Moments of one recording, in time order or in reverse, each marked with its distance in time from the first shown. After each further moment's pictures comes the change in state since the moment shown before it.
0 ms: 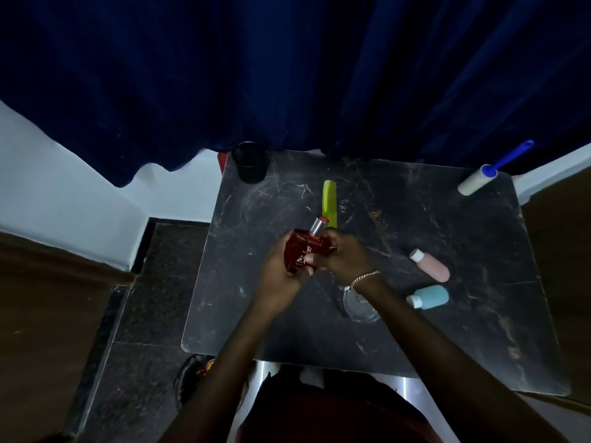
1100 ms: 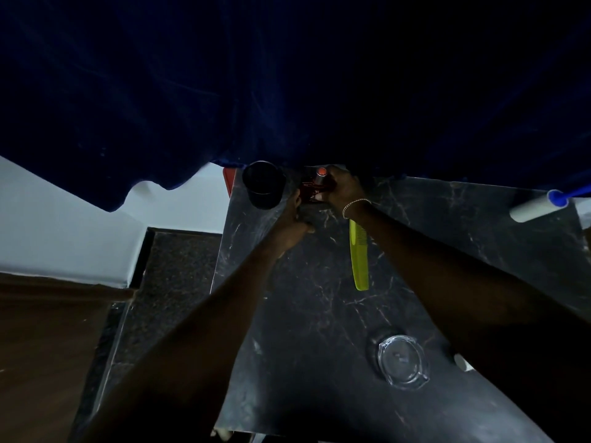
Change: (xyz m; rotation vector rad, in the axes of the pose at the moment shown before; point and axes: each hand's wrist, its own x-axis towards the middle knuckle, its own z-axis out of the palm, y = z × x) left_hand 0.239 -0.009 -0.036 -0.078 -0.244 -0.241; right_hand 0.281 -0.019 -0.001 -0.328 0.099 -0.132
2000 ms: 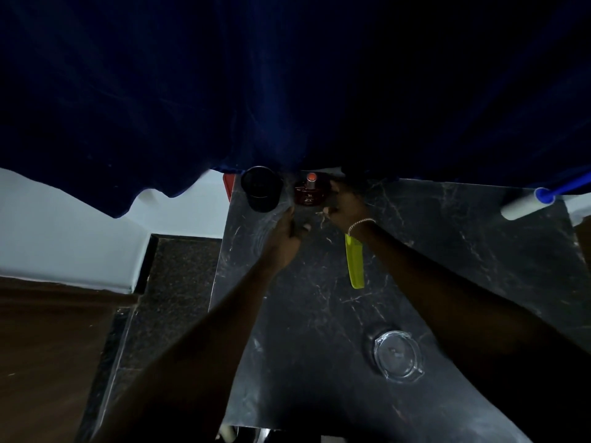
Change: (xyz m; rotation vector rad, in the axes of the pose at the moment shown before) left_hand -0.001 -0.046 0.005 0.360 0.218 0.260; right_hand -0.038 0.016 -0.002 -0.009 -0.001 0.067
